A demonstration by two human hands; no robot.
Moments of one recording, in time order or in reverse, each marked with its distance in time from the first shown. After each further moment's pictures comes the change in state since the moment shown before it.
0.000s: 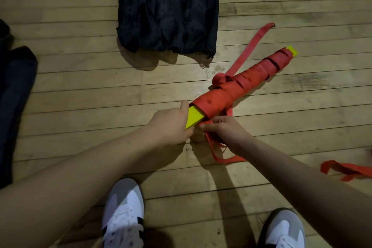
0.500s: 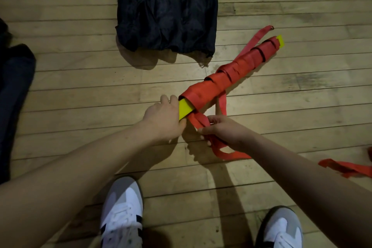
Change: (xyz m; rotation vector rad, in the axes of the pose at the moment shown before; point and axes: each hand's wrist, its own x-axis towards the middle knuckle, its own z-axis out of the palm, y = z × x) left_hand 0.007 -0.017 -0.004 0.013 0.063 -0.128; right_hand -0.007 -0.025 -0.002 -0.105 -0.229 0.069
